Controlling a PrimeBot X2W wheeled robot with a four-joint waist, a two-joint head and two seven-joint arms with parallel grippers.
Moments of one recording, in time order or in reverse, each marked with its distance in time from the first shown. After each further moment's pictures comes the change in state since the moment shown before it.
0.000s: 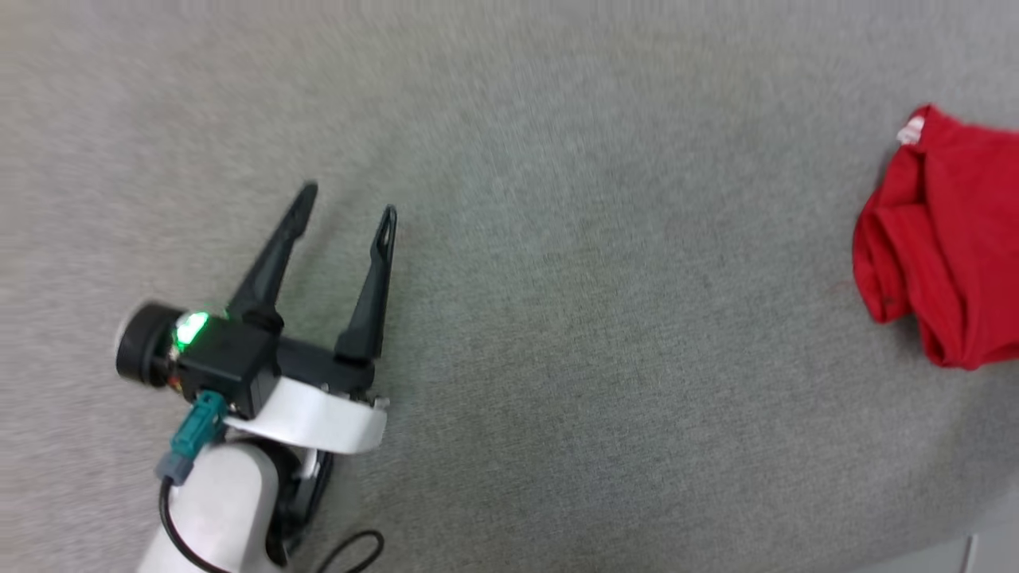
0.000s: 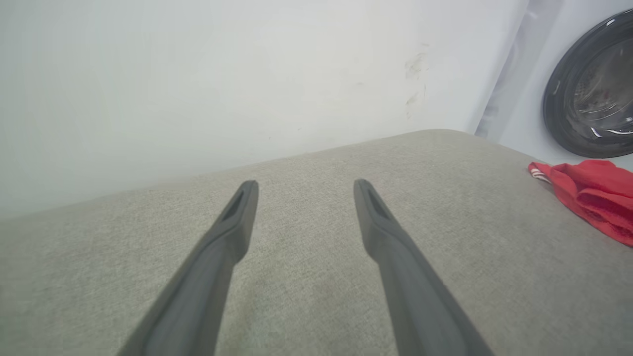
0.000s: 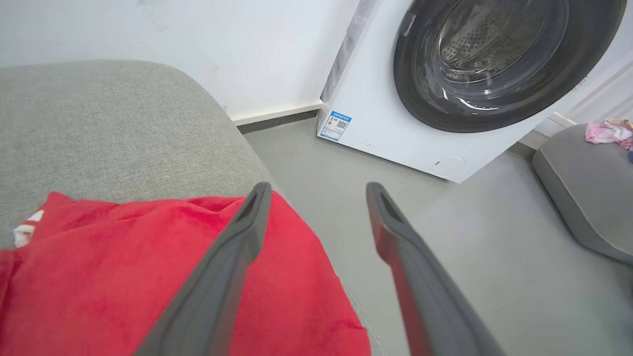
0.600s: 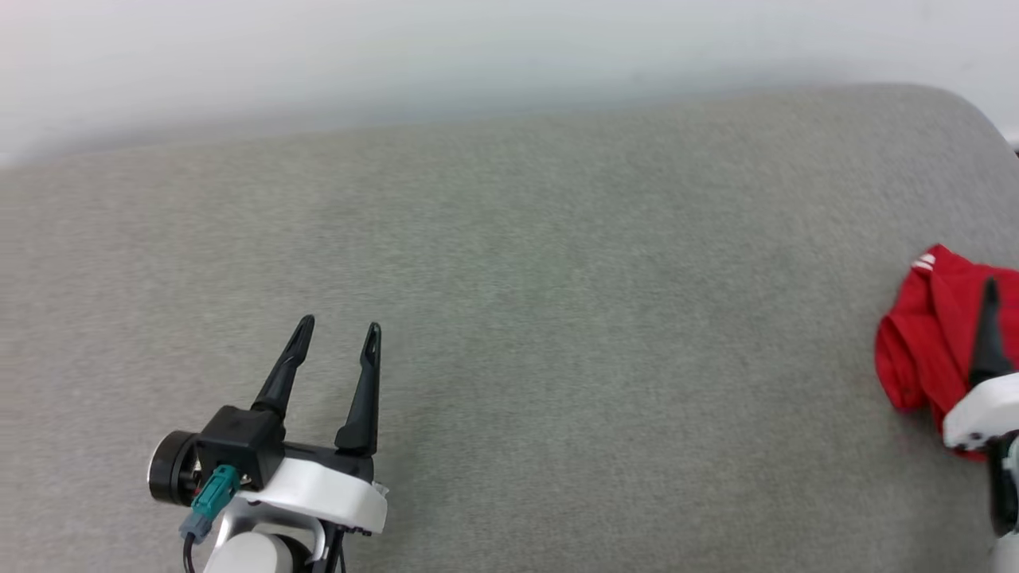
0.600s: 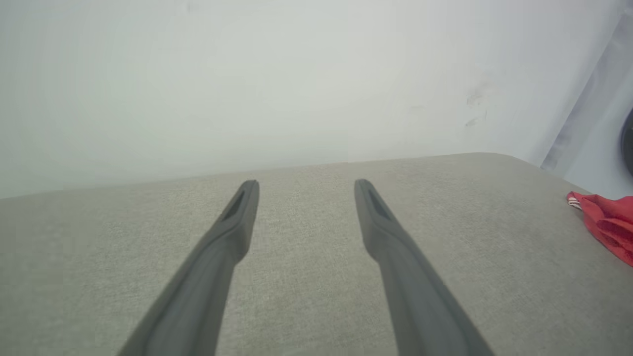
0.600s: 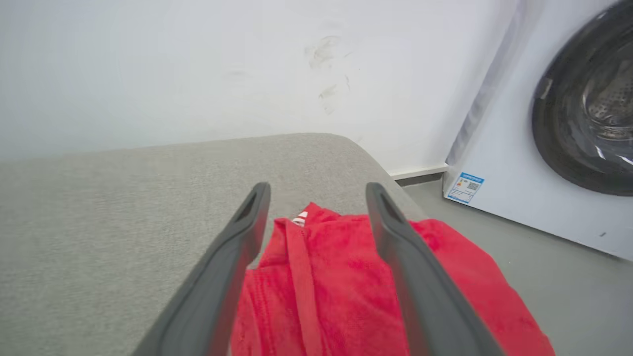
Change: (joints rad) left arm 0.184 -0.060 0.025 0.137 -0.079 0.050 -0.041; right arm 0.363 0.093 0.294 -0.168 0.238 0.000 -0.143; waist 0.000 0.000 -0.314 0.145
